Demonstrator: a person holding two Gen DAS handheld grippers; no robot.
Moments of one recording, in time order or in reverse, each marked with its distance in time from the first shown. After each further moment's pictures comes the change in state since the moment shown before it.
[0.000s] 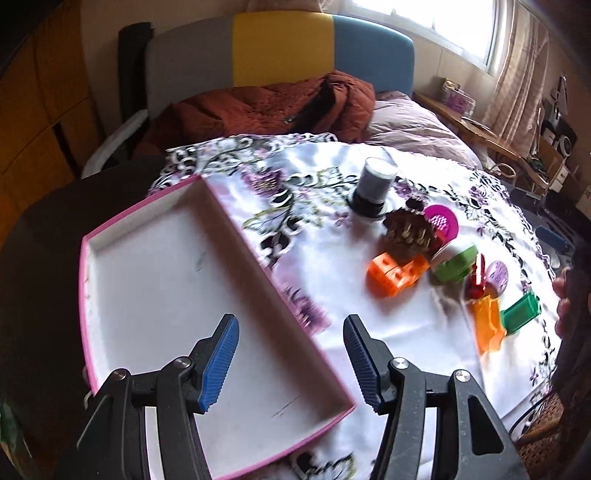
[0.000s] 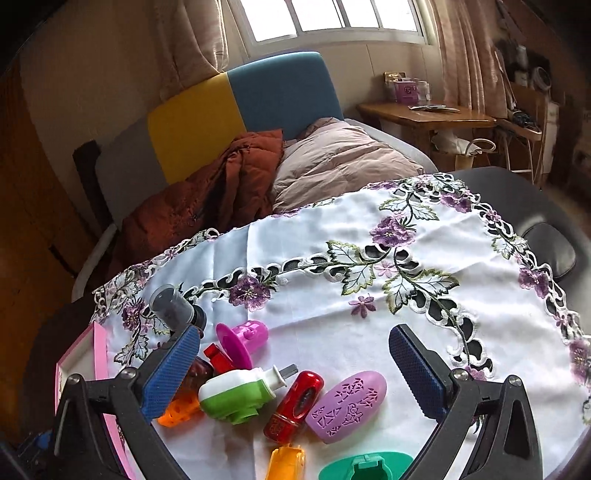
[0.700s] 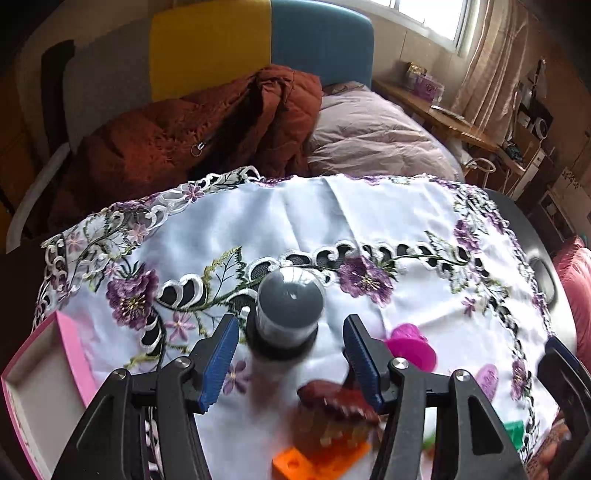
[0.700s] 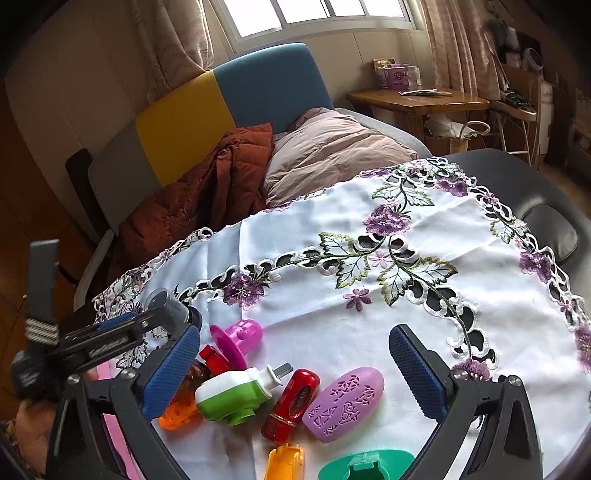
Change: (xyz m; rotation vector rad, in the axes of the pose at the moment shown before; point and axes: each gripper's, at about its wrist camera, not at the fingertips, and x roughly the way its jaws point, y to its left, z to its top) left arm 0.121 -0.087 0.139 0.099 0.045 -0.108; right arm 0.008 -0.013 0.003 0.061 0.037 0.007
